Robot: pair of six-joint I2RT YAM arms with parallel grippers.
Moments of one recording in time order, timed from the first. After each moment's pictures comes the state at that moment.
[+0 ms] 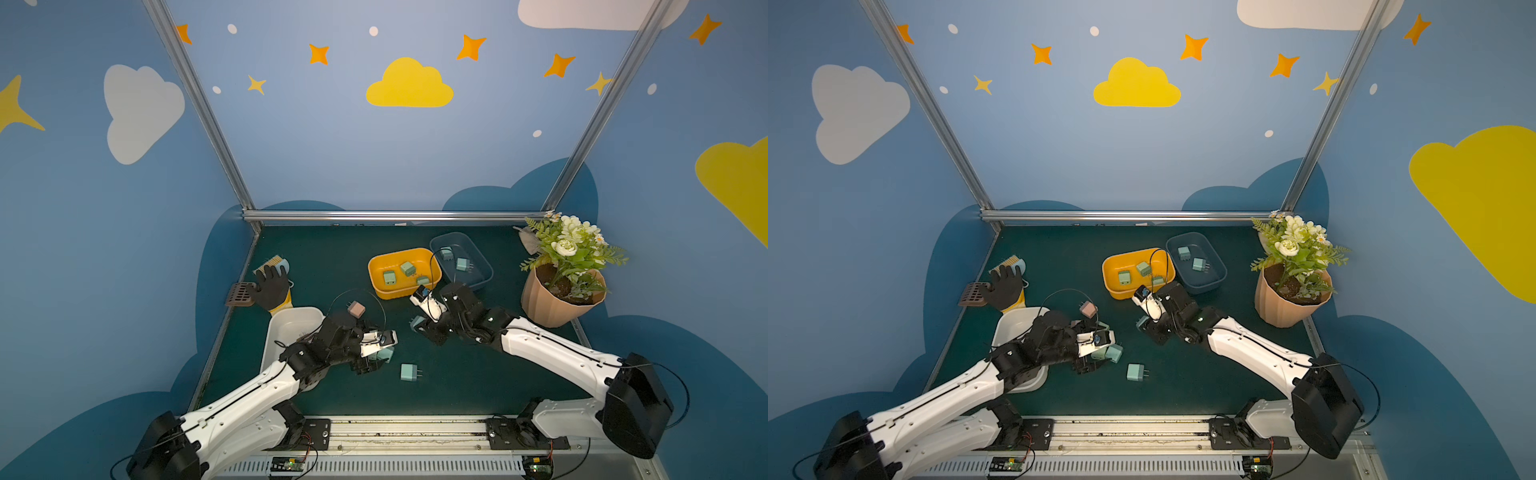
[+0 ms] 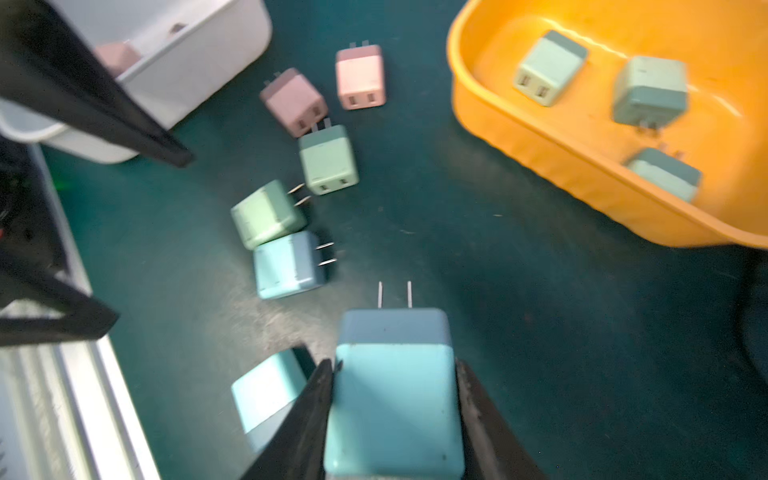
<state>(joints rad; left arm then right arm) -0.72 1.01 0.55 -0.17 0.26 0.57 0.75 1.32 0.88 -0.38 -0.17 -0.05</state>
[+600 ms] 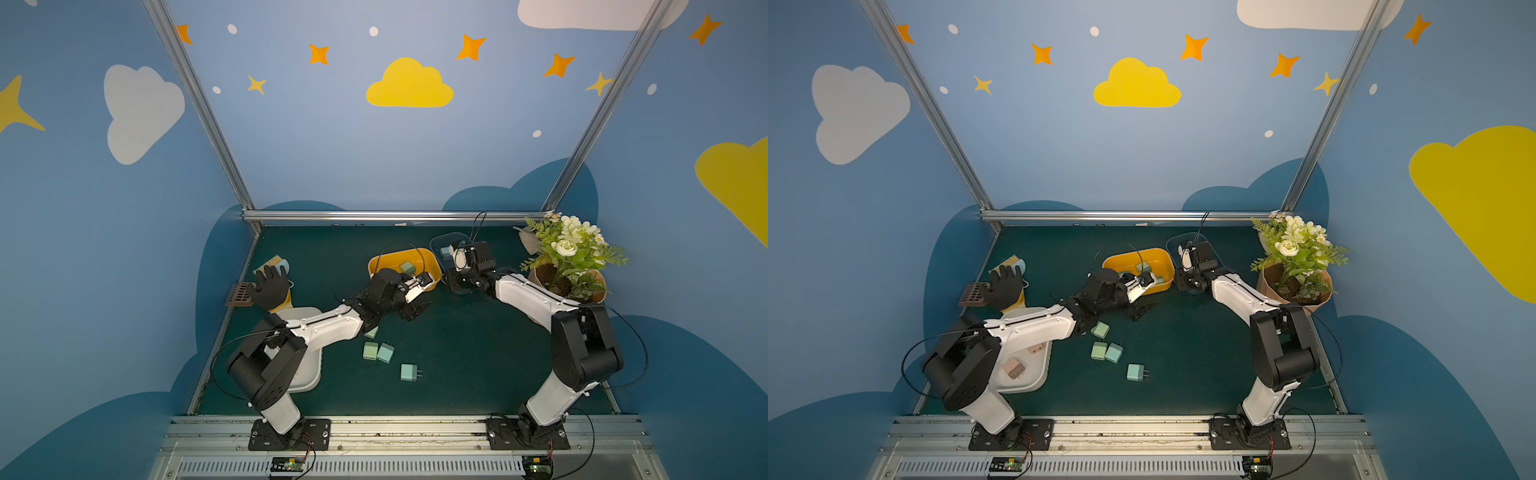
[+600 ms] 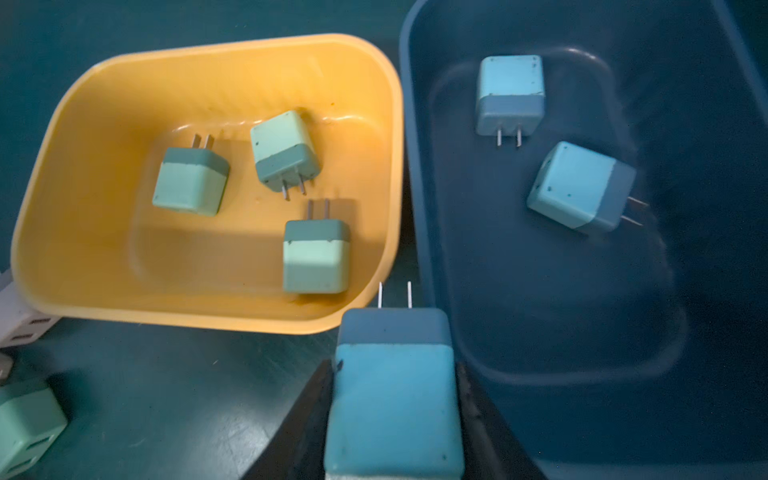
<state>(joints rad) -0.72 1.68 0.99 0.25 0.20 0.35 0.36 1.71 1.16 -0.30 -0.11 0.12</state>
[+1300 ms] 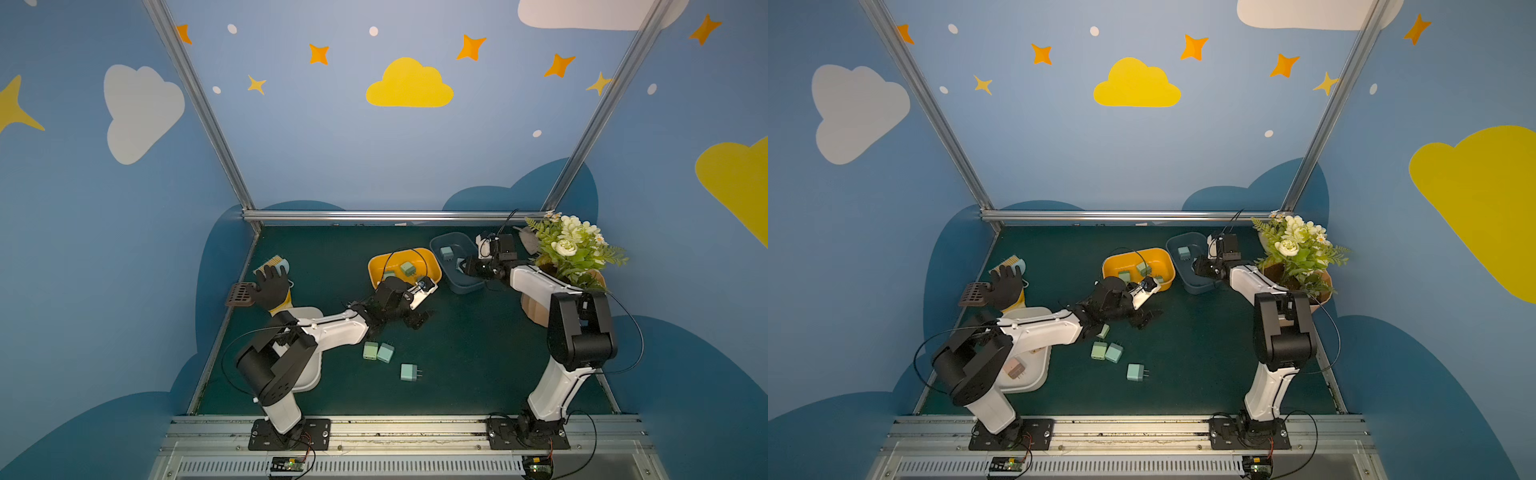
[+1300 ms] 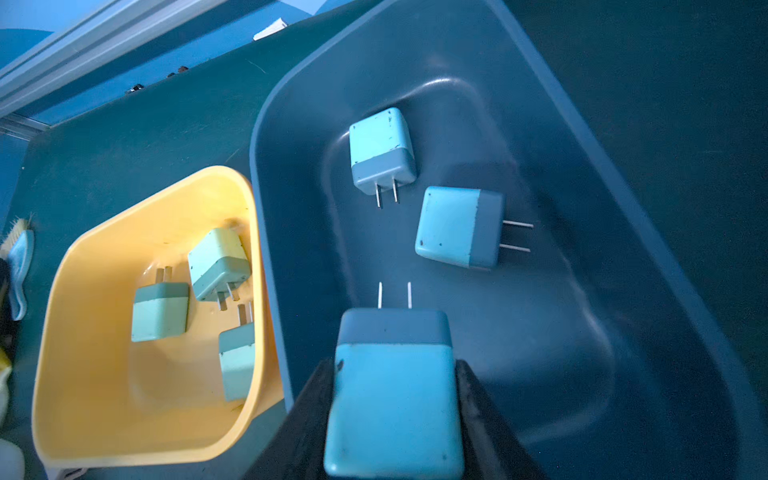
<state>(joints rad) -0.77 1.69 0.91 0.31 0.19 0.20 0.18 1.84 1.23 -0.20 -0.27 0.31</state>
